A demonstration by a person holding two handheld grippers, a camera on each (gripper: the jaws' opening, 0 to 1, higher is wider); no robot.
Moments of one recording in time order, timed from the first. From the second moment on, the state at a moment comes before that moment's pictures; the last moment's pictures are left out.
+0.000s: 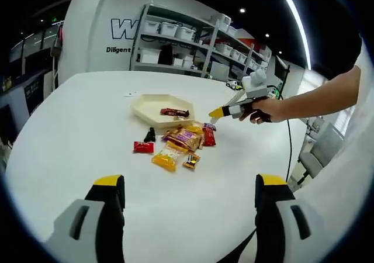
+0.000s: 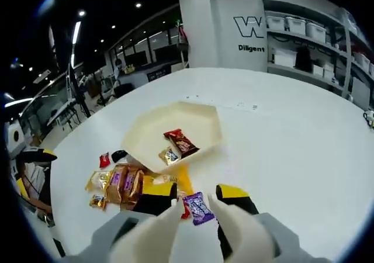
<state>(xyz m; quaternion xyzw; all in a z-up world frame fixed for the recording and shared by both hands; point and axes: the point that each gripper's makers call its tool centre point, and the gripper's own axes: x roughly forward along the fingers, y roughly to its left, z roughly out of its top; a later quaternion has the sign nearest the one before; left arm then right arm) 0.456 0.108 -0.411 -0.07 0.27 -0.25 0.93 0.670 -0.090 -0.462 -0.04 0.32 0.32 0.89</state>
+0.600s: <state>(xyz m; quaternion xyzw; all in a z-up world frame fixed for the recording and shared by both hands) 0.449 0.108 -0.411 -0.05 0.28 -0.24 0.93 0.666 -0.087 -0.480 -0.06 0.34 0.33 0.88</state>
